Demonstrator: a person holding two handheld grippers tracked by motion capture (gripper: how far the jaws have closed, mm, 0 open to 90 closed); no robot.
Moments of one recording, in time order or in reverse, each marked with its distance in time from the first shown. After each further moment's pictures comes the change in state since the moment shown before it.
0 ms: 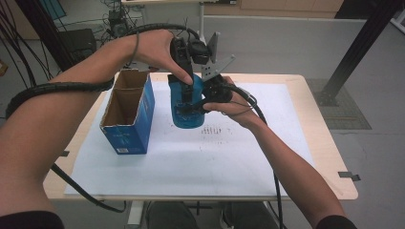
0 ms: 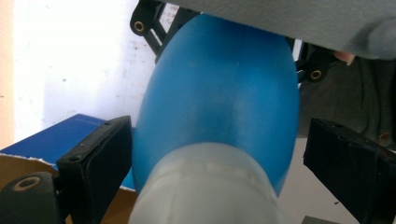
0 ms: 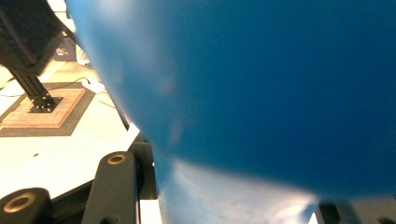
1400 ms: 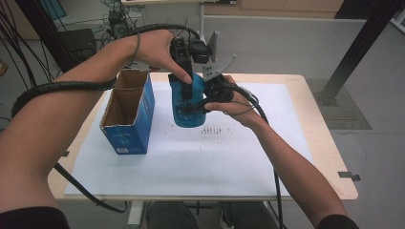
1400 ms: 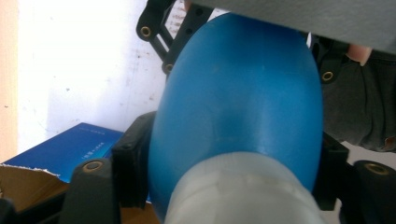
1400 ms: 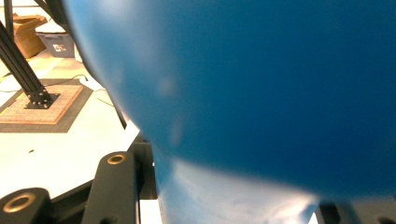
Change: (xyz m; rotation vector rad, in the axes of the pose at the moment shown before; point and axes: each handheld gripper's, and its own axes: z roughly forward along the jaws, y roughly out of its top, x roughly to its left) left arm 0.004 0.002 0.002 -0.028 0.006 0.024; right arm -0.001 0.000 -0.003 0.001 -0.009 -0.031
